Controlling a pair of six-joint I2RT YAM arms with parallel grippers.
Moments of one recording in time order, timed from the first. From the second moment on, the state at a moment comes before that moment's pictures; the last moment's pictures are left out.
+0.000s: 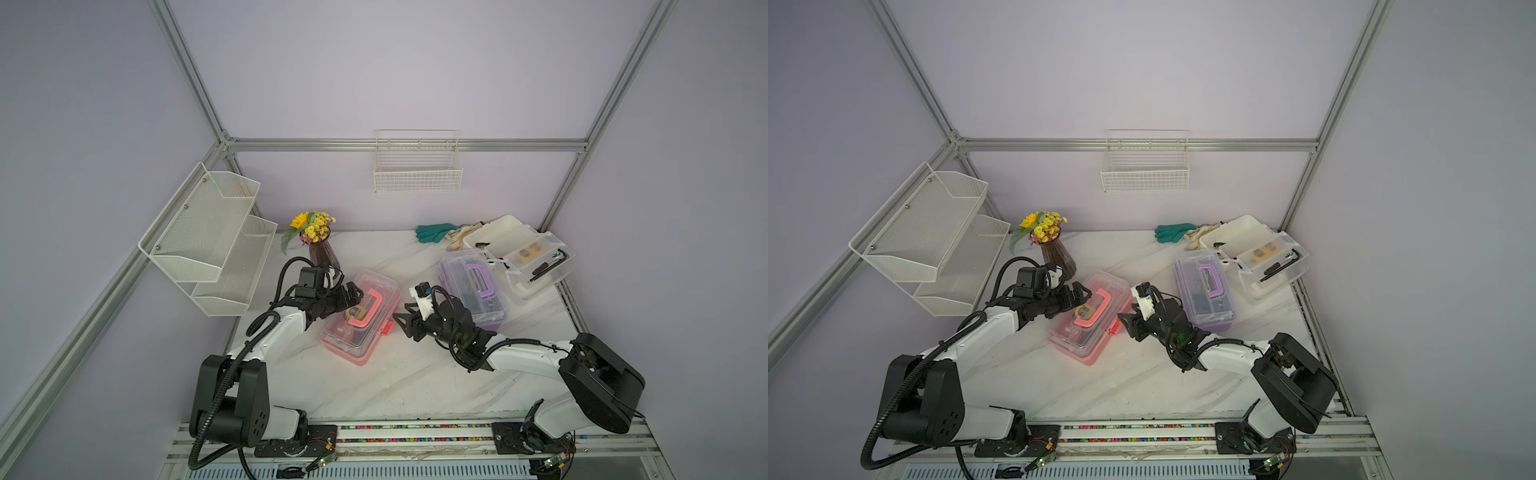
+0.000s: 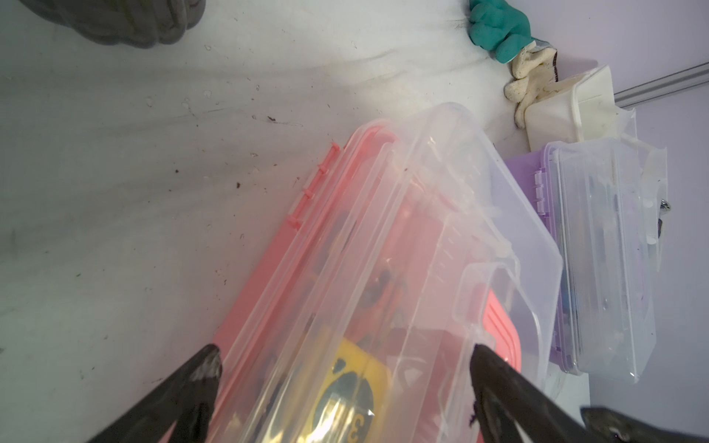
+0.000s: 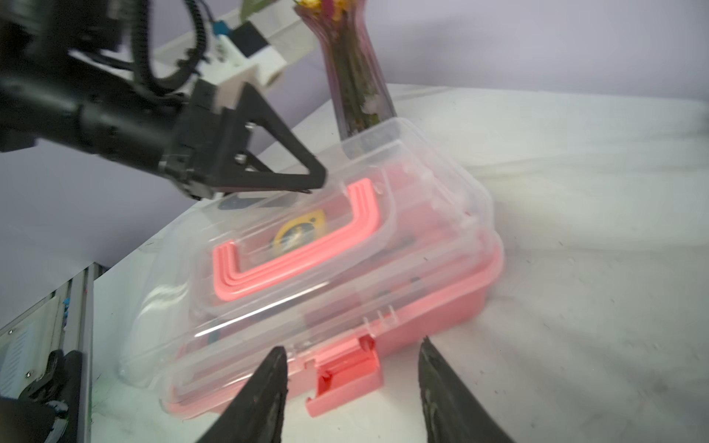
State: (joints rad) left arm -0.15 1.38 0.87 -0.34 0.34 -0.53; right arm 0.75 1.51 0.66 0.51 -0.11 0.34
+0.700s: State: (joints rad) left arm -0.13 1.33 0.87 -0.42 0.37 -0.53; right arm 0.70 1.74 0.64 0.51 -0.37 0.69
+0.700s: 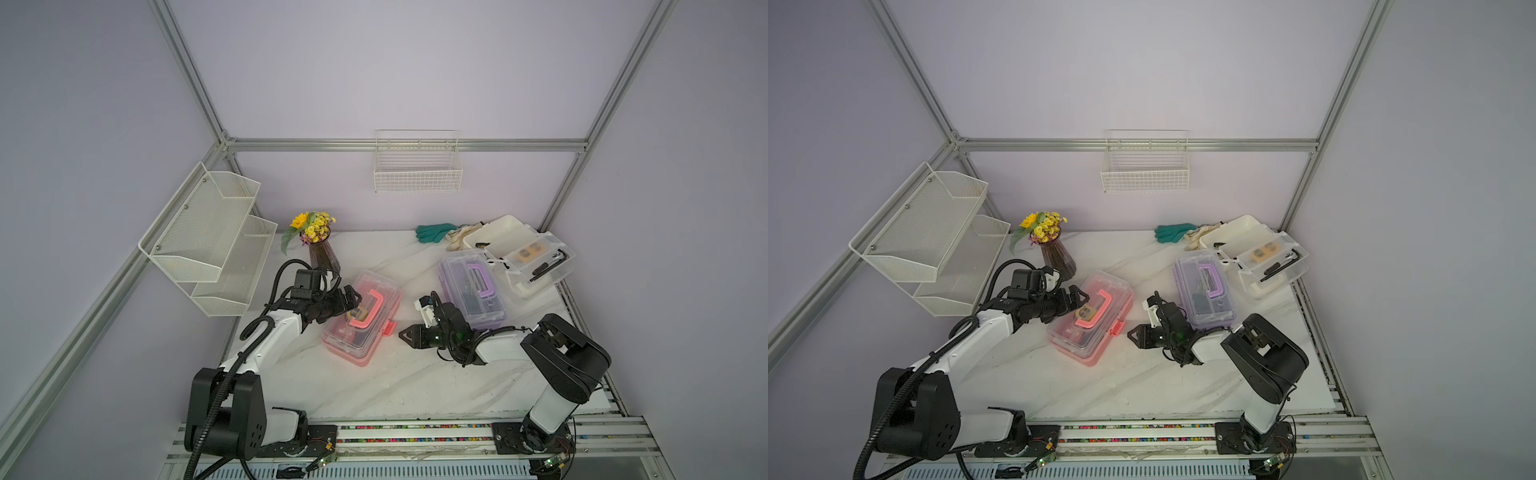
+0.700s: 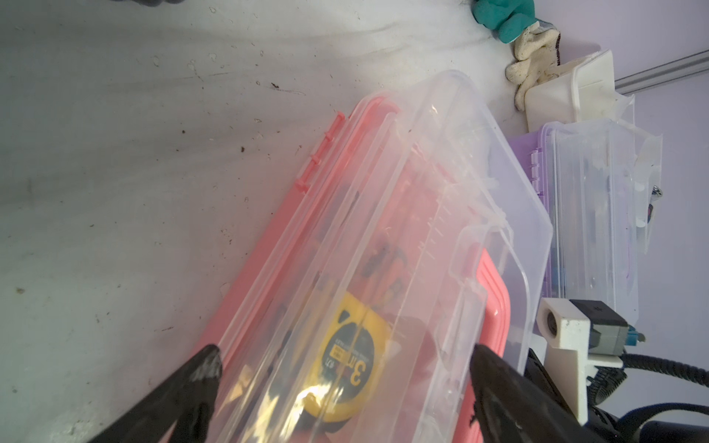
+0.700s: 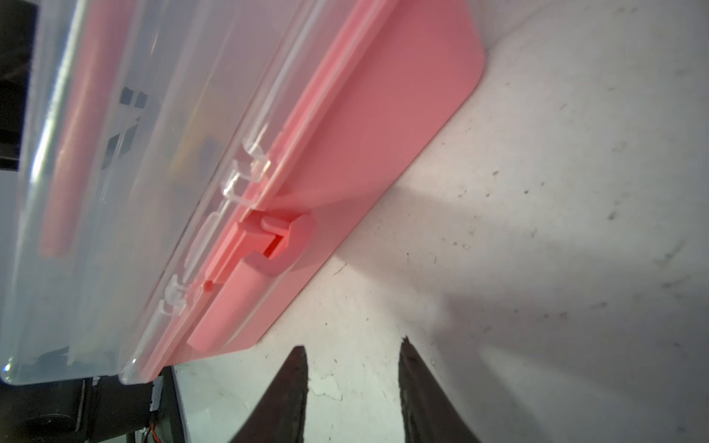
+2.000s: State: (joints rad) left arm -0.12 1.37 0.86 -0.37 0.38 -0.53; right arm 0.71 1.74 0.67 0.58 -0.34 0.36
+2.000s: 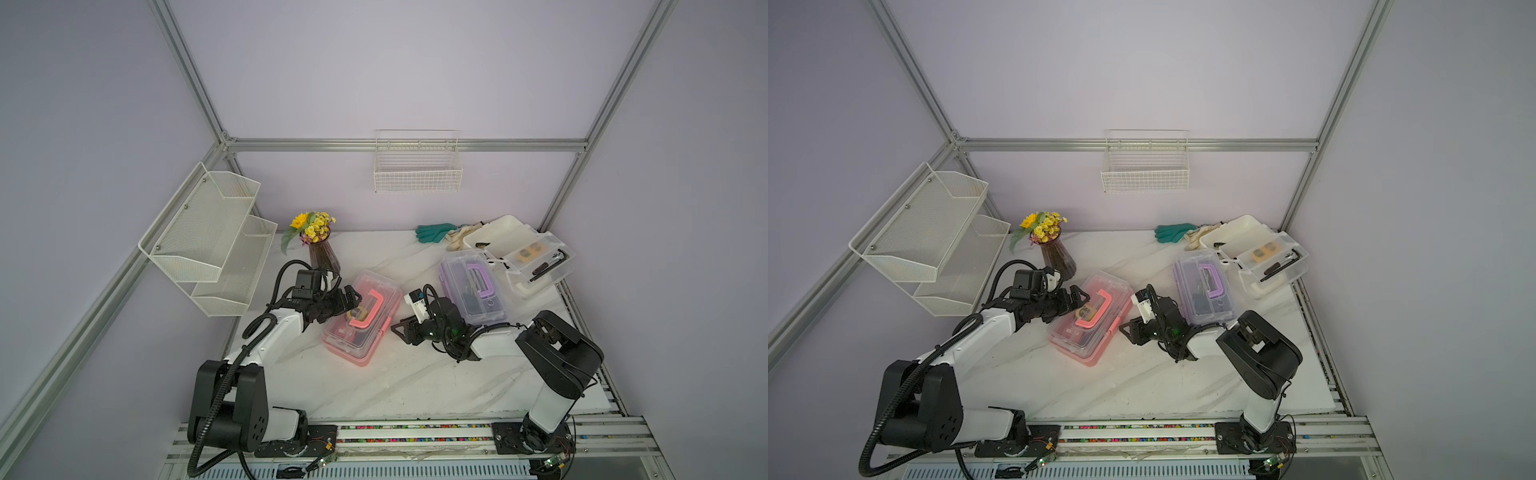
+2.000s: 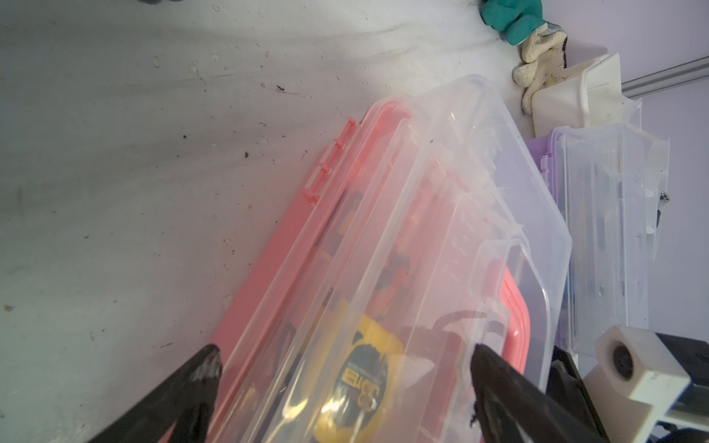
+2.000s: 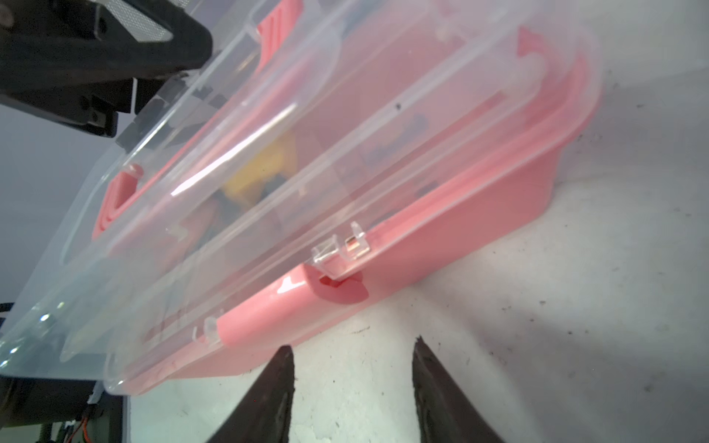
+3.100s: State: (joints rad) left arm -0.12 1.38 0.86 -0.36 0.38 -0.53; right arm 0.82 1.96 0.63 1.07 -0.19 0.04
